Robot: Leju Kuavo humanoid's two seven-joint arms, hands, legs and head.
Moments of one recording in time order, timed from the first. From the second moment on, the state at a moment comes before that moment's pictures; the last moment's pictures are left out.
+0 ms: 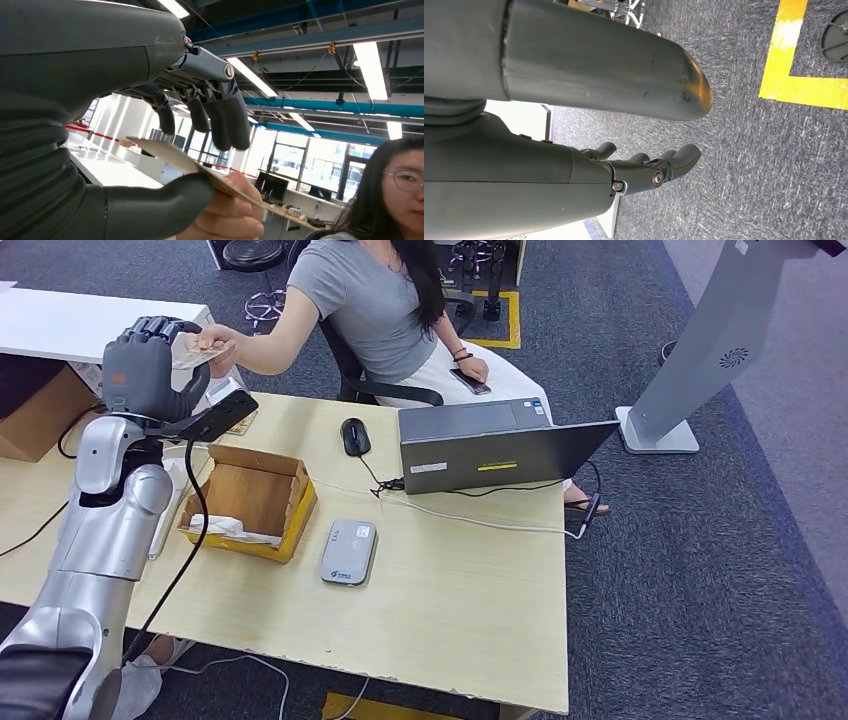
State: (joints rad) left arm -0.63 0.34 -0.11 -1.27 -1.11 0.31 -0.08; right arm -0.06 0.14 -0.88 -0.20 1.33 -0.06 0.26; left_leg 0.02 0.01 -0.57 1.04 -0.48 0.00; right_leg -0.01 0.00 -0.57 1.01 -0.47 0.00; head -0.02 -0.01
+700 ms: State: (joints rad) left arm -0.62 0.33 -0.13 -1.27 -1.05 0.29 -0.08; right arm -0.06 0.14 -0.88 -0.20 1.34 -0.05 0.25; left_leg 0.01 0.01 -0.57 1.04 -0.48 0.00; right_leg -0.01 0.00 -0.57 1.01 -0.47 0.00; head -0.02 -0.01
